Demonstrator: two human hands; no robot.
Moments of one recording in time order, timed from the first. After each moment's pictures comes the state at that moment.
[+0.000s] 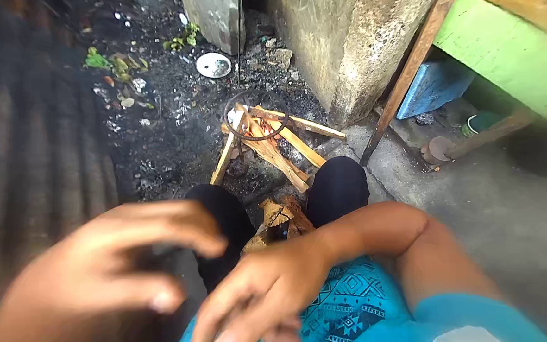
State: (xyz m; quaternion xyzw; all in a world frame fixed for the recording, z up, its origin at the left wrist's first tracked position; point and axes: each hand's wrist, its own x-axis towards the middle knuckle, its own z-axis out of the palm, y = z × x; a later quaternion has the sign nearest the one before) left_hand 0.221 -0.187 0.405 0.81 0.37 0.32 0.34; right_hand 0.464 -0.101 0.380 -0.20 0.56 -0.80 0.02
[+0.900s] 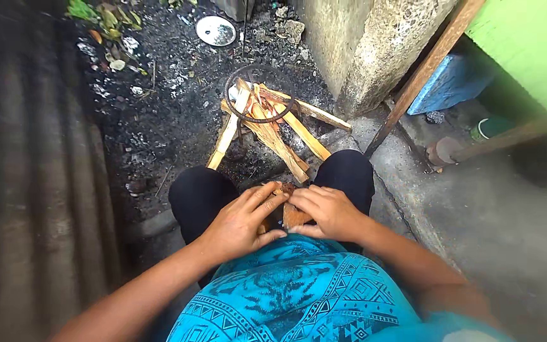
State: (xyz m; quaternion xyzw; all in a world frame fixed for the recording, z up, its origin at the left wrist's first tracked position) left_hand 0.290 -0.157 0.259 0.80 0.56 0.21 0.06; right_hand 0.519 -0.028 0.244 0.07 0.96 -0.15 -0.23
